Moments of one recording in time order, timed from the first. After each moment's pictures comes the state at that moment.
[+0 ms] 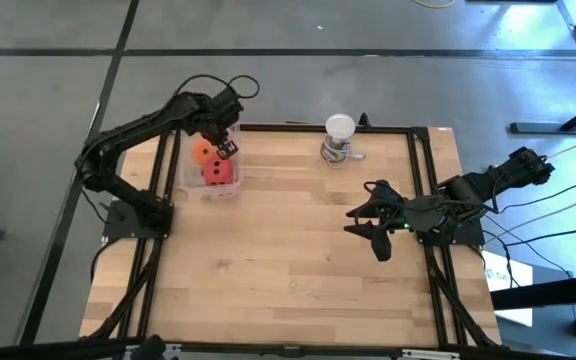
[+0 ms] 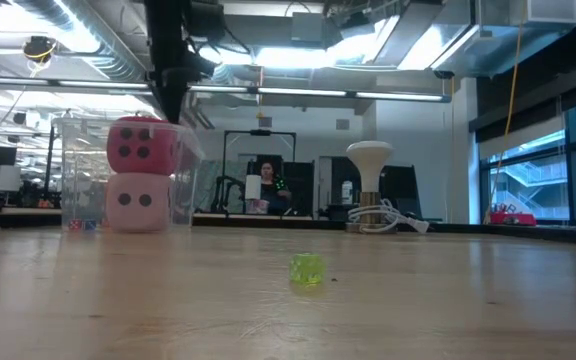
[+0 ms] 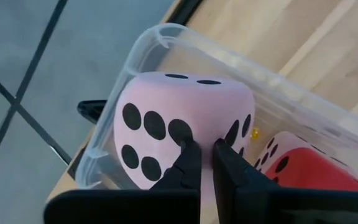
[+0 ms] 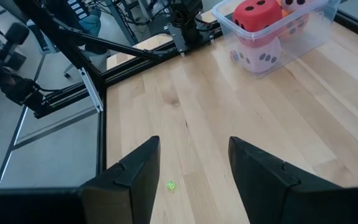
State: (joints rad) left arm 0.70 1.43 1.41 -1.19 -0.30 0.04; right arm 0.50 1.13 1.22 -0.65 0.43 0.67
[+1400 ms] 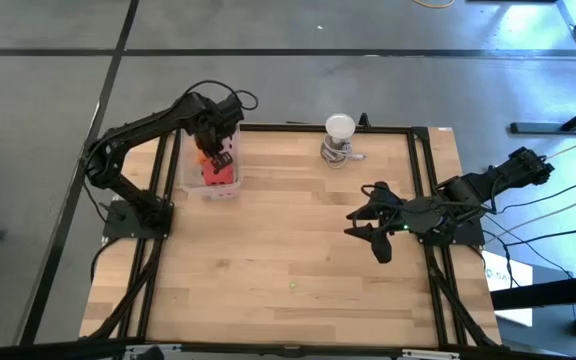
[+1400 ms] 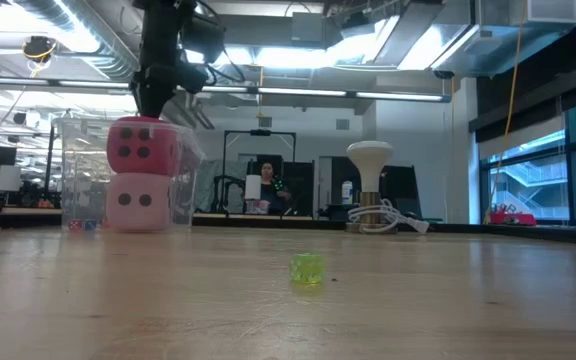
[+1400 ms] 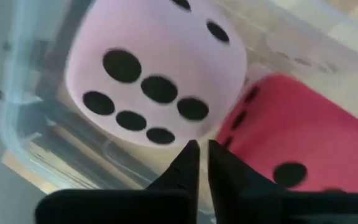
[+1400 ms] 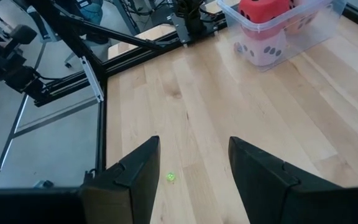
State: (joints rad) left arm 0.70 1.48 1.41 -1.39 -0.17 0.00; right arm 0.50 1.14 1.22 -0.67 0.40 0.66
